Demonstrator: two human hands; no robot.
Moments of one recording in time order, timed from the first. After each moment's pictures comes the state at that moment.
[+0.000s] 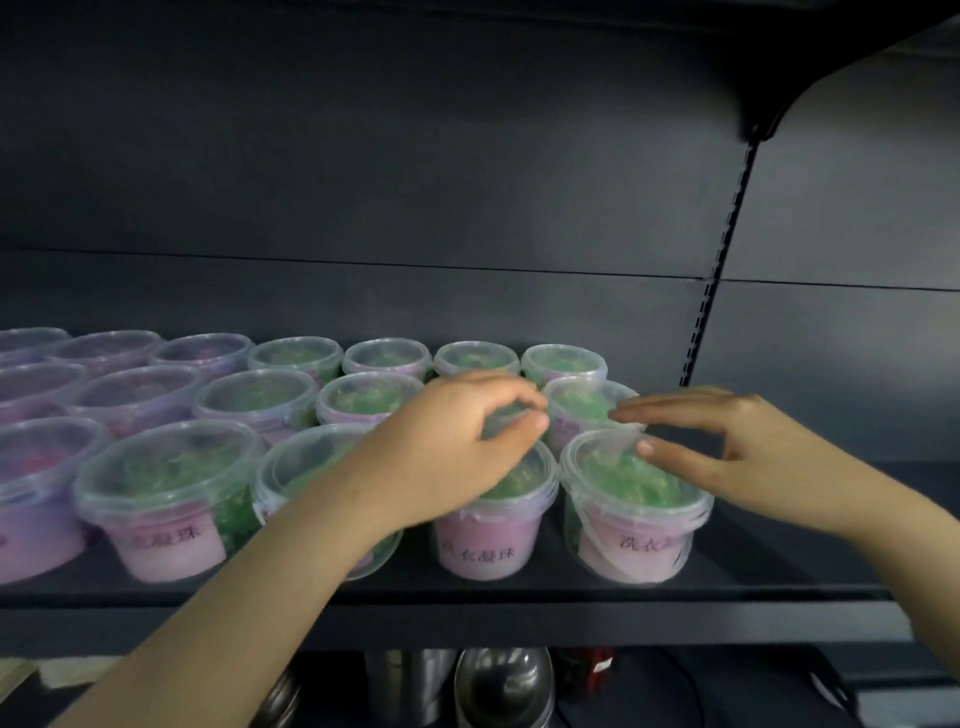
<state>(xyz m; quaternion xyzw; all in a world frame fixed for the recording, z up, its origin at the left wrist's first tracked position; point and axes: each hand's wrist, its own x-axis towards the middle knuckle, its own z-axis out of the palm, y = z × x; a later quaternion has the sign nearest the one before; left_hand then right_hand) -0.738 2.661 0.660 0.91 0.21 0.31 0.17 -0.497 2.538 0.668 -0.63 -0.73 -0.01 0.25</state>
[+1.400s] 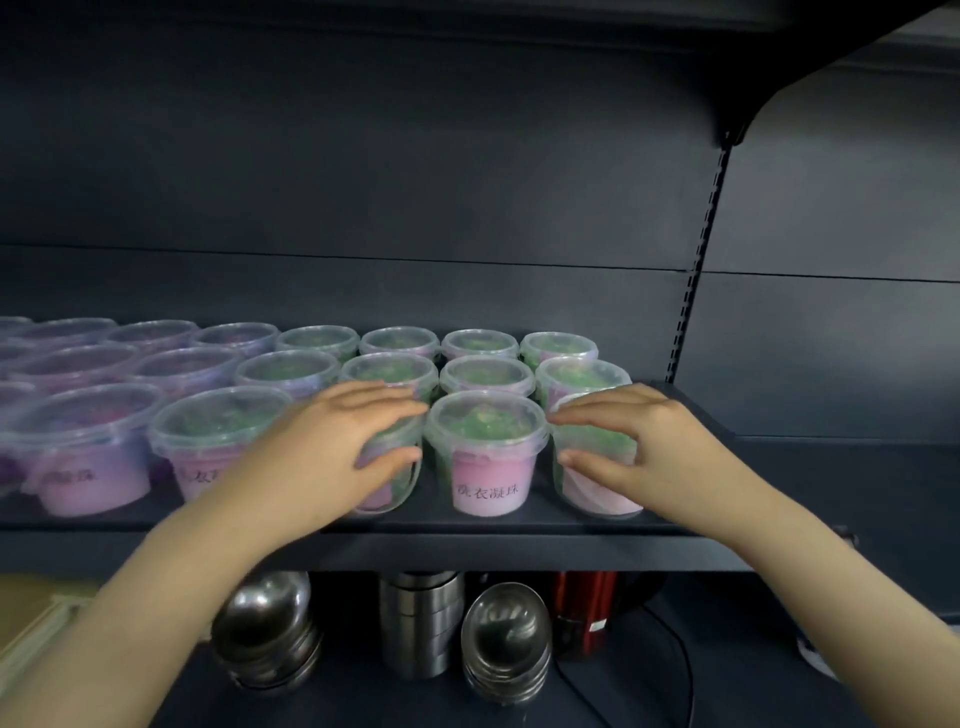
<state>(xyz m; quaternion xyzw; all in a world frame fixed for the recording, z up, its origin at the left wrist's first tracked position) -0.830 2.650 0.629 0.92 0.28 0.27 -0.01 -0.561 2.512 0.639 -0.62 -0.72 -0.10 0.28</state>
